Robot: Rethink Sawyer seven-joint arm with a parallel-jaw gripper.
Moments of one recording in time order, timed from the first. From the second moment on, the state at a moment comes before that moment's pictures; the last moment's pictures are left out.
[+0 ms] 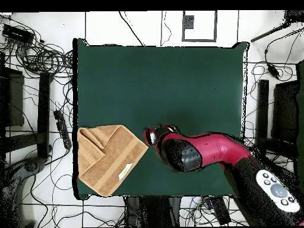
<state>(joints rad) -0.84 -0.73 0.76 2.02 -0.56 0.37 1.73</state>
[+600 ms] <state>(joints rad) -0.81 -1.00 0.66 2.21 -0.42 0.41 1.73</state>
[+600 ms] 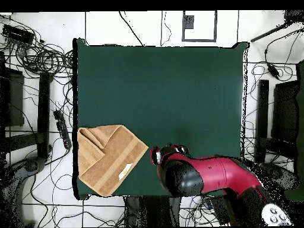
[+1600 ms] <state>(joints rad) -0.71 -1.83 0.35 2.47 0.05 0.92 1.47</state>
